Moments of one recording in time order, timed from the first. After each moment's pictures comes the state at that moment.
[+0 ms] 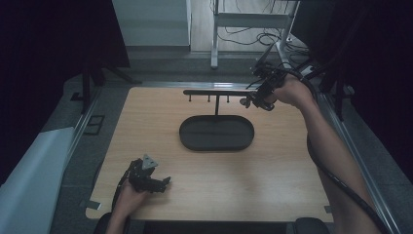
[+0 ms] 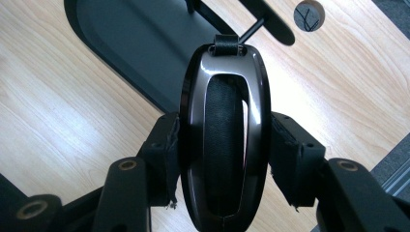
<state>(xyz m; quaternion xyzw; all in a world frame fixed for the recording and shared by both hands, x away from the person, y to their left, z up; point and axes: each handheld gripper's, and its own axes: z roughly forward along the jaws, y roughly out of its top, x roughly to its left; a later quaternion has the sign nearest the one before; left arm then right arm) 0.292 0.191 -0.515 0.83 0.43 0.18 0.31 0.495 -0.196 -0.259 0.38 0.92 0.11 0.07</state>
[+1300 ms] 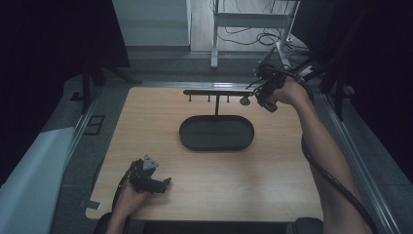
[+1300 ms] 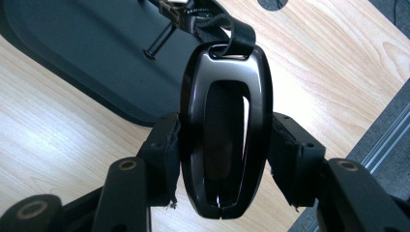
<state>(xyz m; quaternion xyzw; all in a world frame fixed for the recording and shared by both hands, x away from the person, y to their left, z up) 0.292 0.189 -0.517 0.83 0.43 0.17 0.31 0.520 -0.210 -0.287 0.43 0.90 0.07 0.09</state>
